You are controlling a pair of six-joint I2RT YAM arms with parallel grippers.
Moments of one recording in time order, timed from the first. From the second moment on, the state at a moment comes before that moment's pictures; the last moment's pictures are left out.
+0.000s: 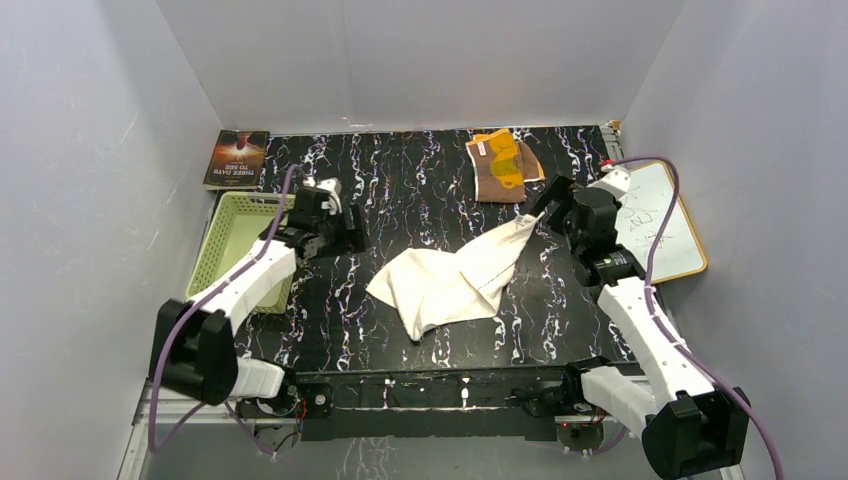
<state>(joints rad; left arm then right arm) -0.30 1.31 0.89 -0.40 0.10 -0.40 0.18 0.97 0.81 -0.19 0.30 0.51</state>
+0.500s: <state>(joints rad) -0.41 1.46 0.73 -0.30 0.06 -0.43 0.75 1.36 0.81 -0.35 0.31 0.39</state>
